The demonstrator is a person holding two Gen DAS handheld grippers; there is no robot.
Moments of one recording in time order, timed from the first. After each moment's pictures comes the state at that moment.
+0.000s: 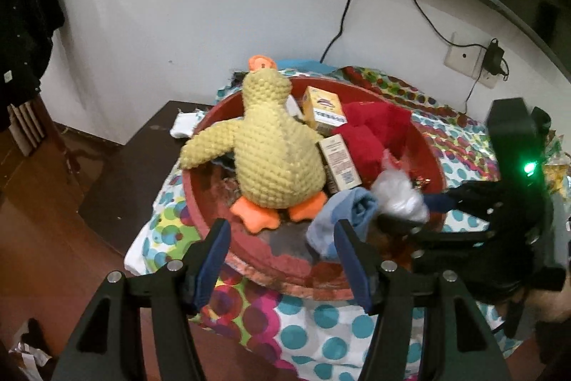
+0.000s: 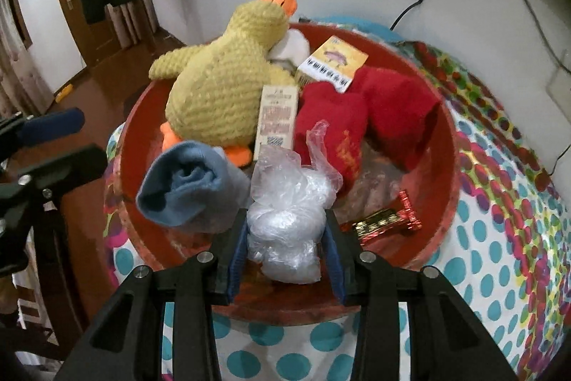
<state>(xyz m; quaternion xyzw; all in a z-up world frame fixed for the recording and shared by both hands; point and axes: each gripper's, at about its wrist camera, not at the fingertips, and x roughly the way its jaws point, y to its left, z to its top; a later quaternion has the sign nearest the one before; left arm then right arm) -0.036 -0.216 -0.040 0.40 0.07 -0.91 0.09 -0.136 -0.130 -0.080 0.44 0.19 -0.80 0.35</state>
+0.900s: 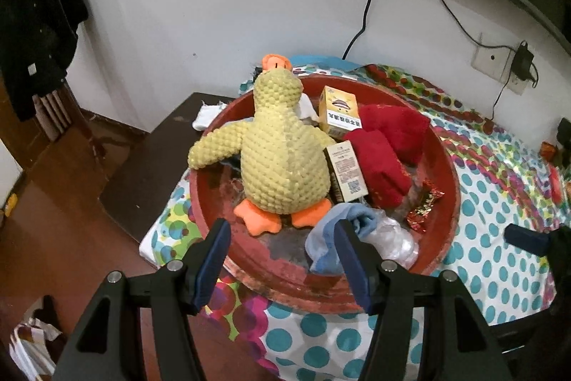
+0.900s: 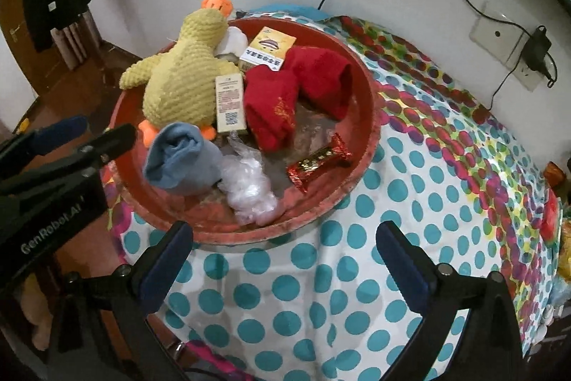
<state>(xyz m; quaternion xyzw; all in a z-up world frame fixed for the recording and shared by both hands) -0.056 -0.196 -0.033 0.43 0.06 -0.89 0.17 -0.105 -0.098 -0.043 0.48 0.17 -0.83 0.23</state>
